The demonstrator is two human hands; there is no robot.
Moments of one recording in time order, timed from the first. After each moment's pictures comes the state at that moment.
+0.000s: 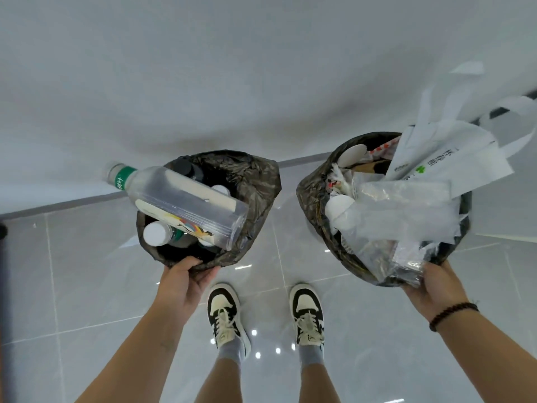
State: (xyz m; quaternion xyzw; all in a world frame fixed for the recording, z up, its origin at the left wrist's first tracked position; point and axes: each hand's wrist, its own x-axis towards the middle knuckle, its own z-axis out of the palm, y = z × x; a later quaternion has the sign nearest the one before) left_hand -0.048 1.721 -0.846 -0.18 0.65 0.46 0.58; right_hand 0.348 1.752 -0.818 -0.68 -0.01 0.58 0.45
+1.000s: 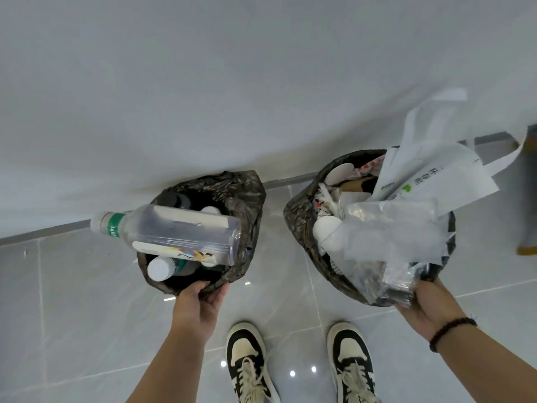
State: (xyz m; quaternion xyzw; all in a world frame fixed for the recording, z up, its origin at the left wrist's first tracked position) left_hand -0.120 1.743 -0.976 -0.26 0.63 0.49 0.54; right_hand 0.239 1.774 -0.972 -0.64 0.05 0.64 0.42
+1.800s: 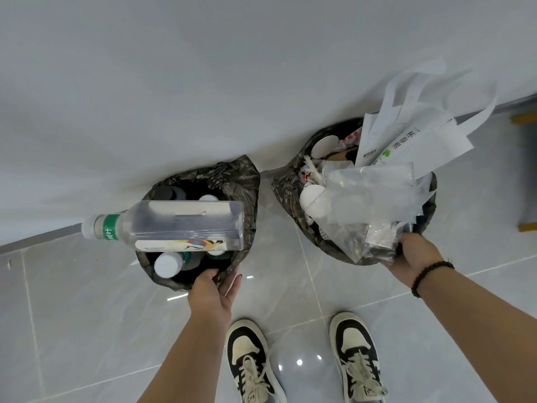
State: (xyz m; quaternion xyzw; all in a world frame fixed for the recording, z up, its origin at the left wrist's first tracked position) left_hand -0.083 1.765 -1.007 -0.25 0.69 0.43 0.52; right_hand 0.239 1.826 -1.019 -0.72 0.10 0.56 0.39
